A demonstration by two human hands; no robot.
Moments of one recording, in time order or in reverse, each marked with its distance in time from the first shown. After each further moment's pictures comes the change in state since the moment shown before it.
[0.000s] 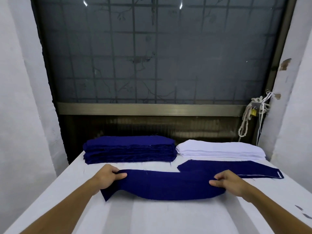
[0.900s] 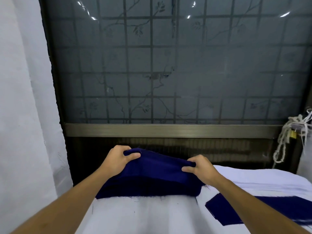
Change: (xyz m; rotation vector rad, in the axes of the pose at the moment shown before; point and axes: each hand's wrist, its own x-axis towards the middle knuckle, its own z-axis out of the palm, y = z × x) left_hand 0.097 0.077 -0.115 0.061 0.272 0.357; right_hand 0.170 -0.172 0.058 -0.207 0.166 -0.320
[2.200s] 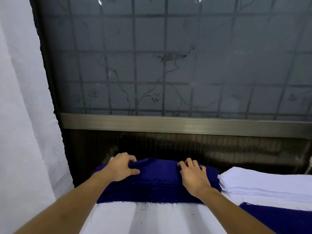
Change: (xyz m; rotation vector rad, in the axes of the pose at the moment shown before) left_hand 0.061 -0.099 0.024 0.475 -0.301 -0.041; right_hand 0.075 0.018 0.107 -0.609 0.055 -0.016
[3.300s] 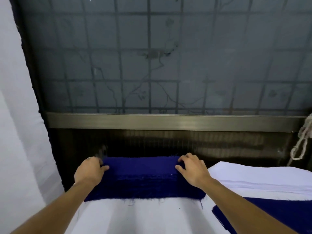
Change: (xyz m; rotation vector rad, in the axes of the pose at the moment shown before) left_hand -0.036 -0.020 0.021 -0.024 0.360 -0.415; right_hand -0.008 0.042 -0.026 0.132 0.050 0.031
